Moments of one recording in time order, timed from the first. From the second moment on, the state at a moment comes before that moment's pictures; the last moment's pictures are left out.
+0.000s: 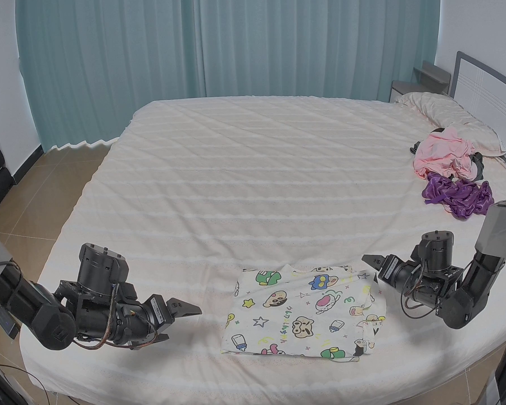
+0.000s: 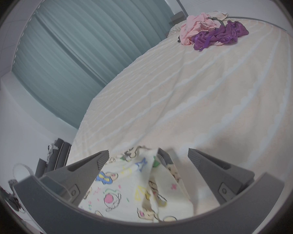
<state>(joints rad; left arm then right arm) -0.38 1.79 -0.43 -0.53 -0.31 -0.93 0.25 2.13 -0.46 -1.18 -0.03 0.73</state>
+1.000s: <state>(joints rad) -0.56 2.15 -0.81 -0.58 -0.21 -0.72 0.29 2.28 -0.09 -1.55 0.15 0.61</state>
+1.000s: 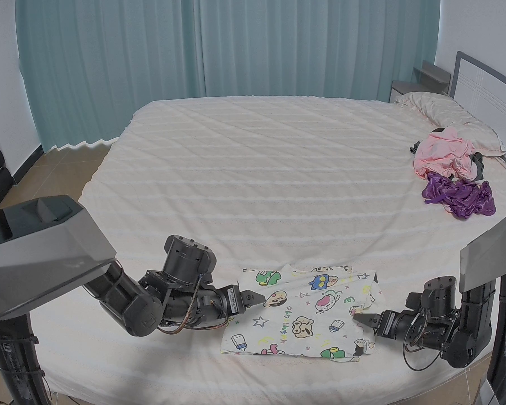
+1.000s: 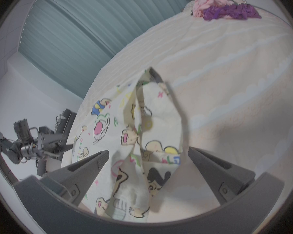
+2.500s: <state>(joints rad) -0.60 2.22 -0.90 -0.58 -0.19 -0.89 0.33 2.31 -0.20 -1.55 0.19 0.89</state>
